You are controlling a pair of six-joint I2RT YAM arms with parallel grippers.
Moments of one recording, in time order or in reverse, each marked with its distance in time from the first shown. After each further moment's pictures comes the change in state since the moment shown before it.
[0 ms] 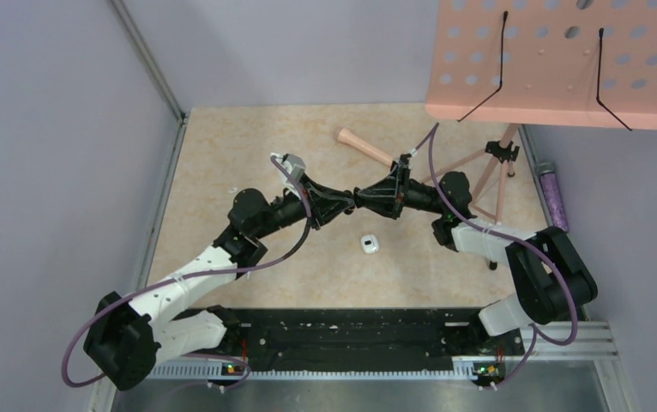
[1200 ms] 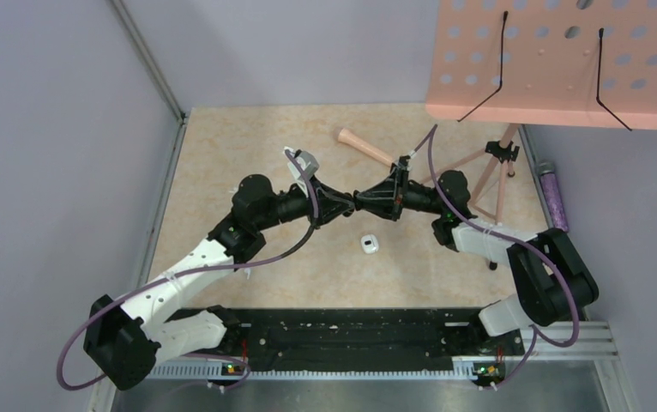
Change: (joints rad) left arm -0.004 0.000 0.142 -0.310 0.045 0.173; right arm 0.000 -0.003 0.001 -0.045 -0.008 -0.038
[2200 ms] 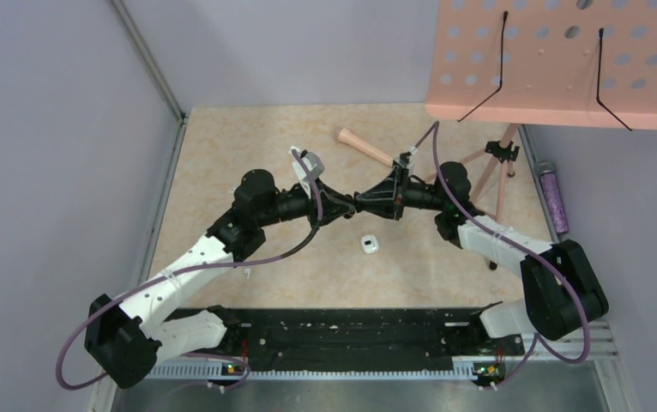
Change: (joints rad) left arm 0.000 0.013 0.053 -0.119 0.050 0.093; right arm -0.001 -0.090 0.070 -0.335 -0.017 -0.196
